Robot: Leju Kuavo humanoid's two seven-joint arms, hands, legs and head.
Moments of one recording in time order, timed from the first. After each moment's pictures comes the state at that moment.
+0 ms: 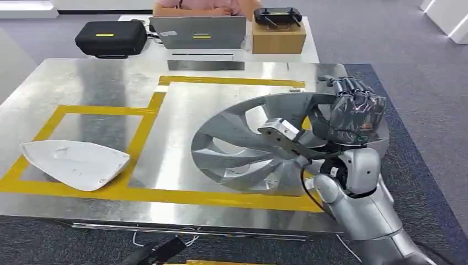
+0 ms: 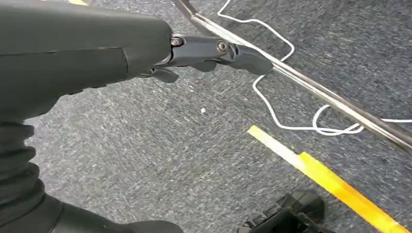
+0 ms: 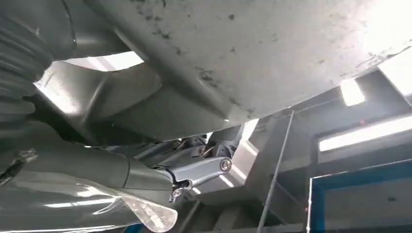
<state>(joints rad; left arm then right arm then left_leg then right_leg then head) -0.11 -0.16 0.07 -0.23 -1.18 0.26 0.01 -0.38 -0.05 0.25 -1.56 1.35 -0.53 0.17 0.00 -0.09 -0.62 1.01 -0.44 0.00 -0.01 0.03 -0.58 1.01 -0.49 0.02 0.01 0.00</state>
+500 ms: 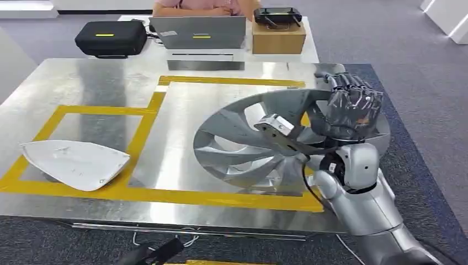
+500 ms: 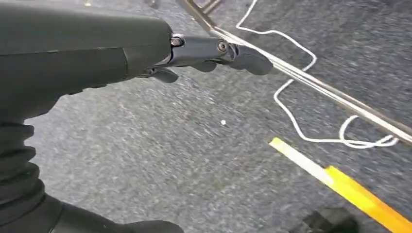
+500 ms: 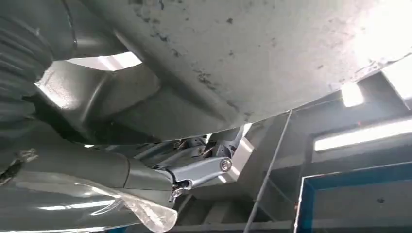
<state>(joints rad) -0.11 -0.15 0.02 -0.23 -1.21 0.30 0.09 -0.41 -0.06 0.26 -1.54 1.40 -0.50 0.19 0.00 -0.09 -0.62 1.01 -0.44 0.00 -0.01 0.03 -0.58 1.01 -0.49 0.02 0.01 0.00</state>
